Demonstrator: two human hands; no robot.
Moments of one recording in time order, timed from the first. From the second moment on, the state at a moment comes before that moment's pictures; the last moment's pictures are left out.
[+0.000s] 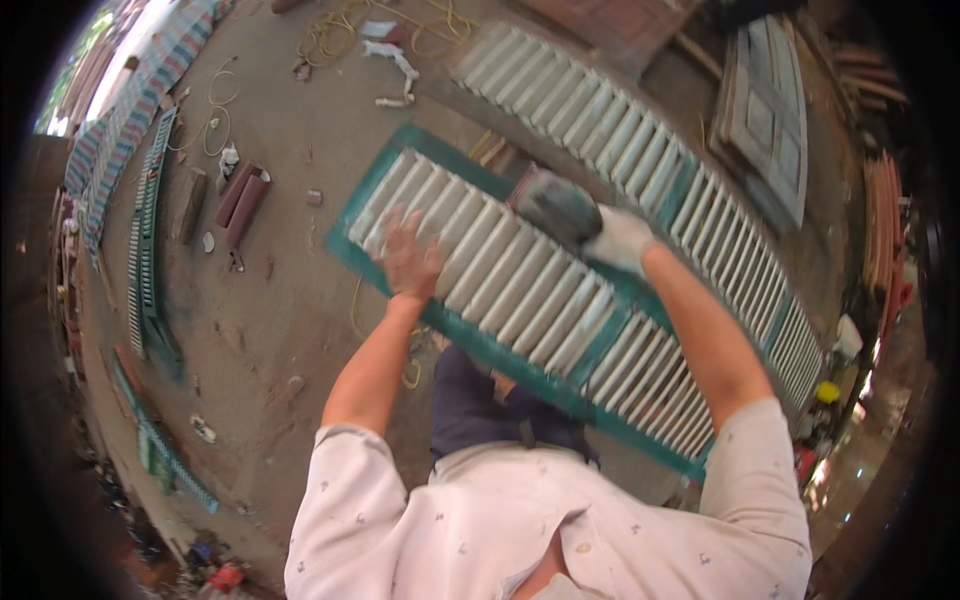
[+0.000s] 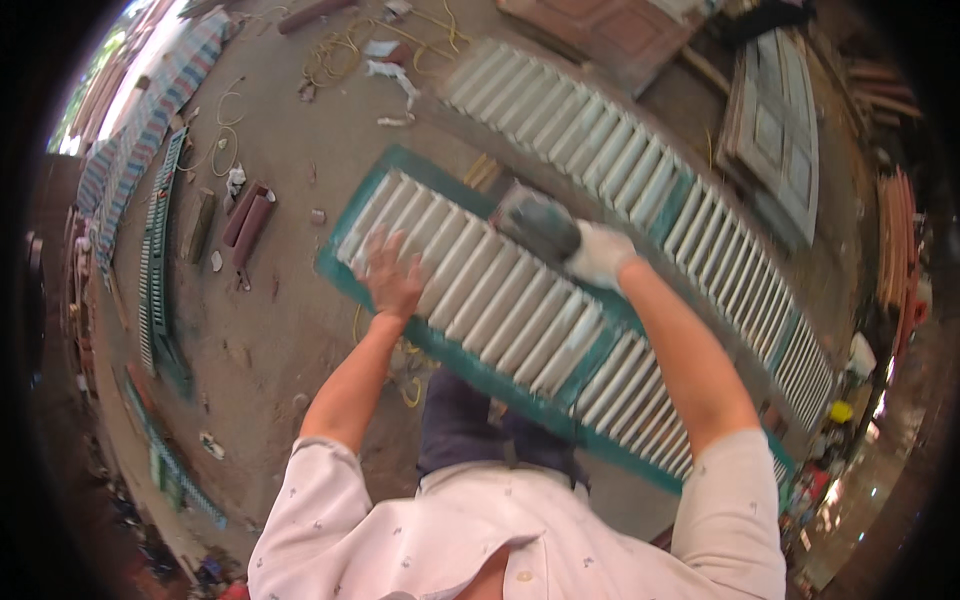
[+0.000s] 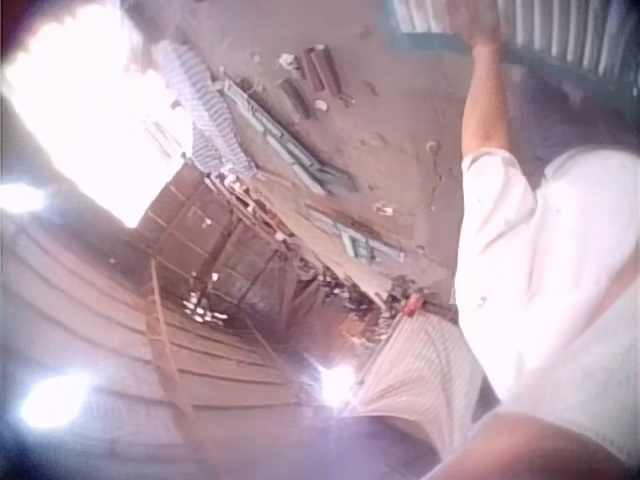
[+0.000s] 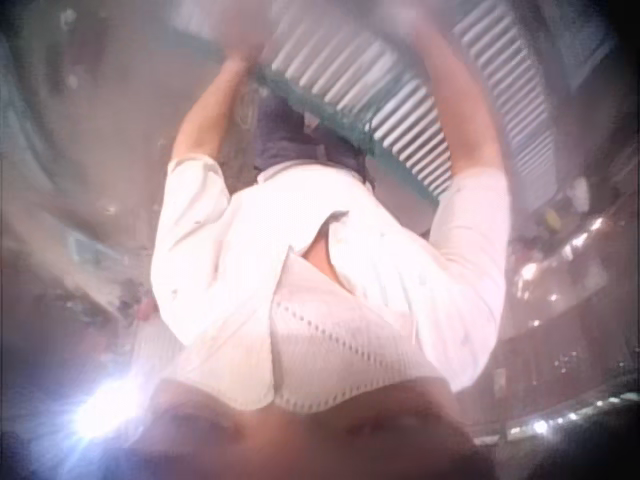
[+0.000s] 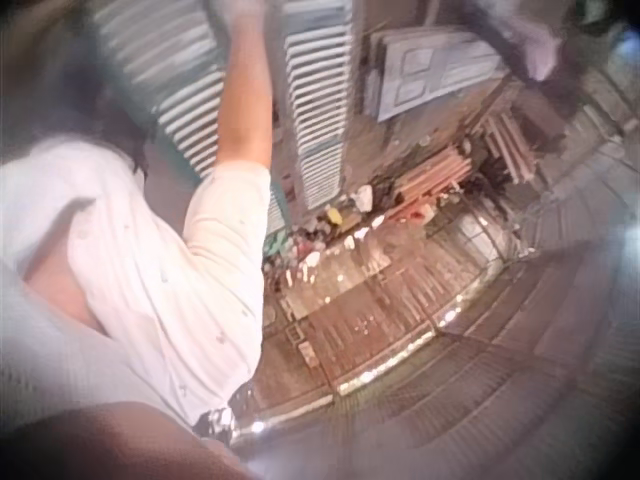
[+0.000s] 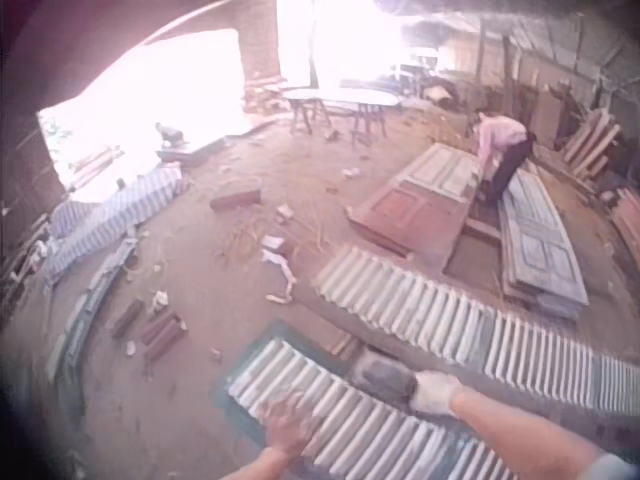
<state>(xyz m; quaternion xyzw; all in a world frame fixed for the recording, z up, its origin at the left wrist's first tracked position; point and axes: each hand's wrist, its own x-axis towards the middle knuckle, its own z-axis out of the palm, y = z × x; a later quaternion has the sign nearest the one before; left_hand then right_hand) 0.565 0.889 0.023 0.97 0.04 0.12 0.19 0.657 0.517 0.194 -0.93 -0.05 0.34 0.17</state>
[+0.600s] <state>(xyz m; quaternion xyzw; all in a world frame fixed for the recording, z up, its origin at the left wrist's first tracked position) 0.593 0.943 0.031 0.95 0.20 0.04 0.22 0.811 0.743 0.167 -0.94 -0.19 0.13 0.23</state>
